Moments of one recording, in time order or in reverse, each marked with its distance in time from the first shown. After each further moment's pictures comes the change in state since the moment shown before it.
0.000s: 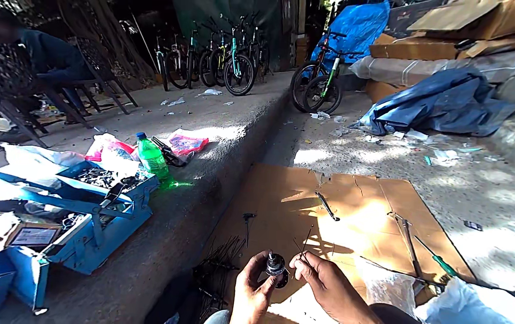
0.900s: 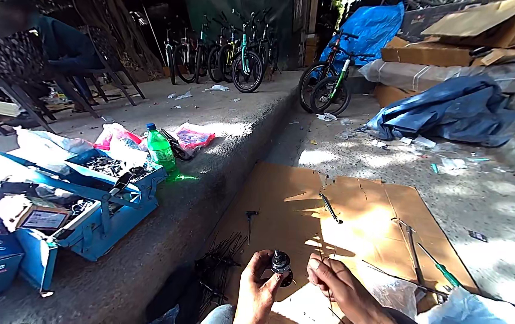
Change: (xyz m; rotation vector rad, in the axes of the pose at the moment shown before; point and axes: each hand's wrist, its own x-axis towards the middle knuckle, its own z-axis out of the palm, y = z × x) left_hand -0.002 0.002 0.001 0.002 0.045 0.044; right_hand -0.002 -0.007 -0.011 0.286 -0.129 -0.063
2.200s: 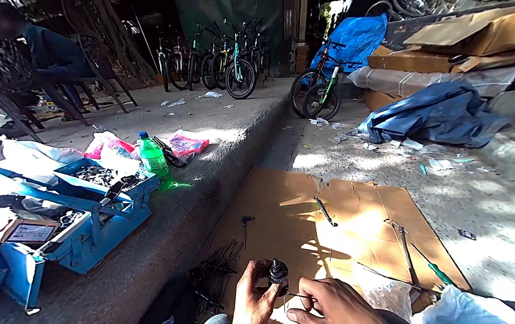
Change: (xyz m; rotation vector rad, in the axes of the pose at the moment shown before) left_hand -0.003 0.002 0.004 0.114 -0.008 0.057; right_hand -0.017 -0.033 0.003 -0.769 -0.187 0.098
